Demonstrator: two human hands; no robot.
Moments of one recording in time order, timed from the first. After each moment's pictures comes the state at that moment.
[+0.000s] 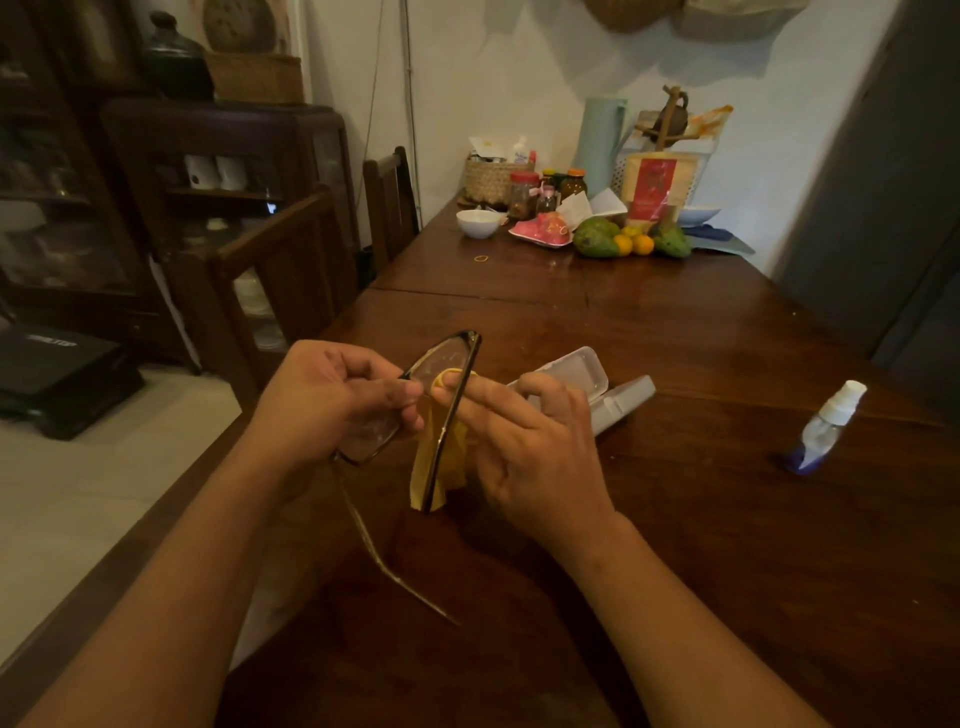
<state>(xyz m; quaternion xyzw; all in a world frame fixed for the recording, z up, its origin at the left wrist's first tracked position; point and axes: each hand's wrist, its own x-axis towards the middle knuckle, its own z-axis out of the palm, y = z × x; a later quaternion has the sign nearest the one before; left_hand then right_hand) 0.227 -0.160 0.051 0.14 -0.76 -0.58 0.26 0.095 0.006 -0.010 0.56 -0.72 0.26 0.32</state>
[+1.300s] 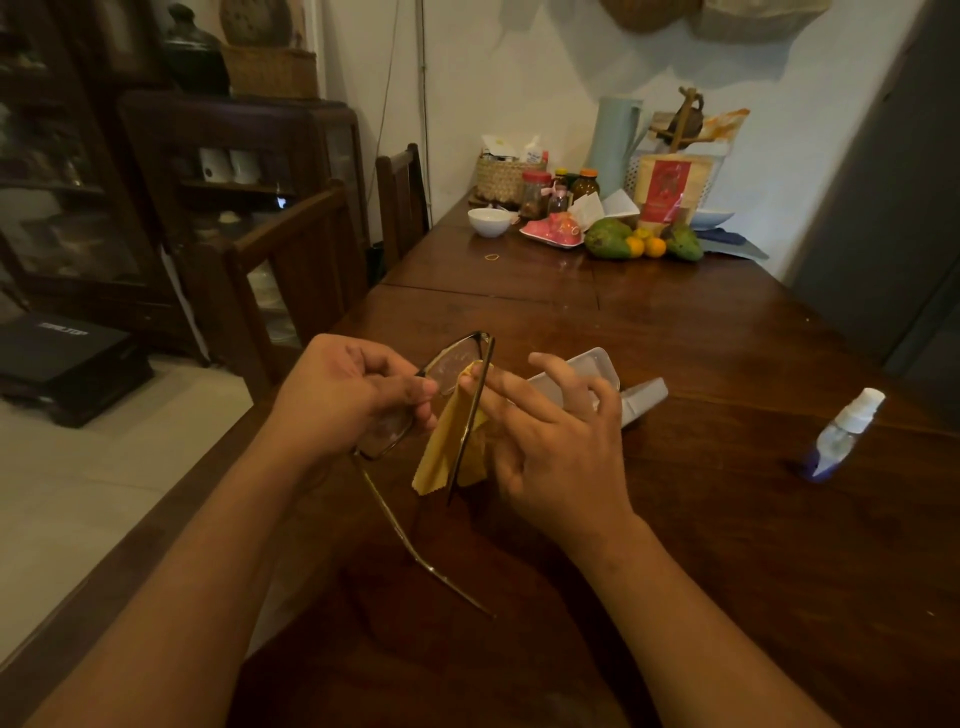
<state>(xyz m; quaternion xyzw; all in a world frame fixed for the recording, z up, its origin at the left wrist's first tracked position) 0.224 -0.163 0.046 0.15 -0.76 -0.57 0.26 0.096 0.009 -0.004 0.52 -0.75 0.22 0.34</state>
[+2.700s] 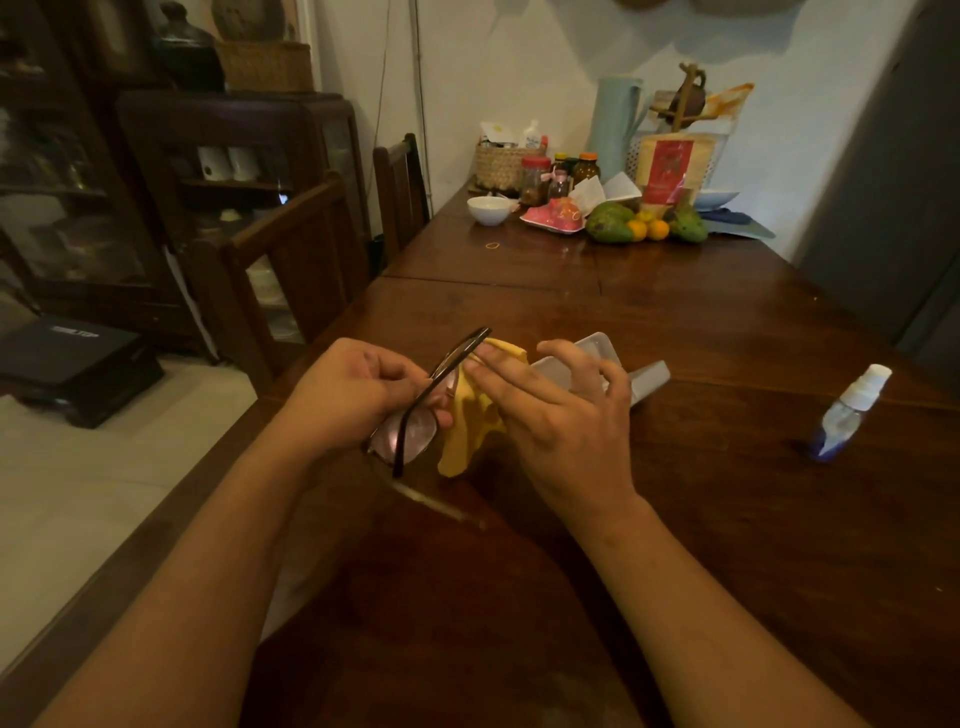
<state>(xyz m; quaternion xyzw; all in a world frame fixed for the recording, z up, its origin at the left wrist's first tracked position) 0.221 -0.157 0.050 0.20 -0.80 -0.55 0.17 0.087 0.008 -0.011 0.50 -0.73 0.26 0.39</state>
